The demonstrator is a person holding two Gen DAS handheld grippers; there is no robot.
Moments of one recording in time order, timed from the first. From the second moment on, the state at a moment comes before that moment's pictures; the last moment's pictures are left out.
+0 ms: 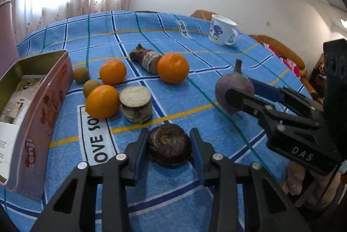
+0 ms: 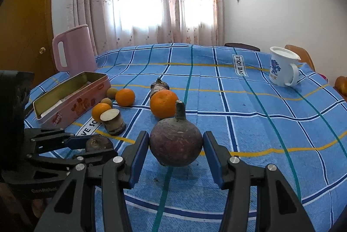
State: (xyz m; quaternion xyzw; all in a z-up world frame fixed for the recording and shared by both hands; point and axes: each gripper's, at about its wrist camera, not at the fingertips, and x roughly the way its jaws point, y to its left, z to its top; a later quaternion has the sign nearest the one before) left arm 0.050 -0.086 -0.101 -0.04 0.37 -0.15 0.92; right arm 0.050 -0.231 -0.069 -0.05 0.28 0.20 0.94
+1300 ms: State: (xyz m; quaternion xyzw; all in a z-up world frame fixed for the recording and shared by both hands) left arm 0.019 -0.023 -0.049 -0.04 0.23 -0.05 0.97; right arm 0.041 -0.175 -0.040 -0.08 0.22 0.27 0.93
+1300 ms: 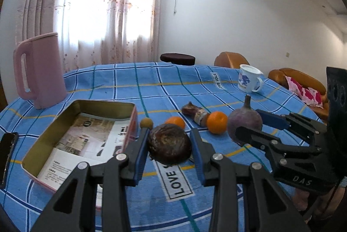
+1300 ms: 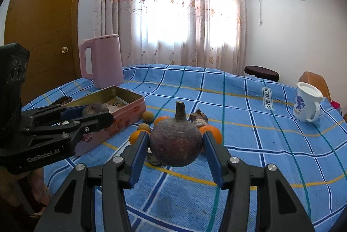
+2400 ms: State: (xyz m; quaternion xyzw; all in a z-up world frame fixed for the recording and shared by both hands) left arm 0.047 0.097 -0.057 -0.07 0.26 0.05 0.96; right arm 0.085 -0.031 -0.034 -0.14 0.23 0.36 0.90
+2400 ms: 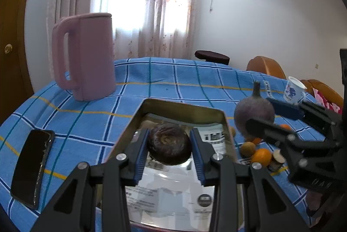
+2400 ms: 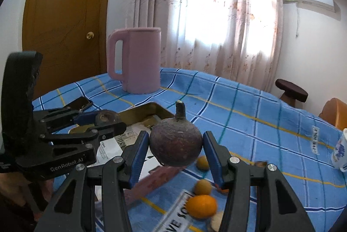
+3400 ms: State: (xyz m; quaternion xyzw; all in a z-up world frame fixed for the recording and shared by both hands) left arm 0.037 0.102 -0.056 -0.09 0.25 0.07 0.96; right arm 0.077 -0.080 -0.050 -0.18 0.26 0.32 0.89
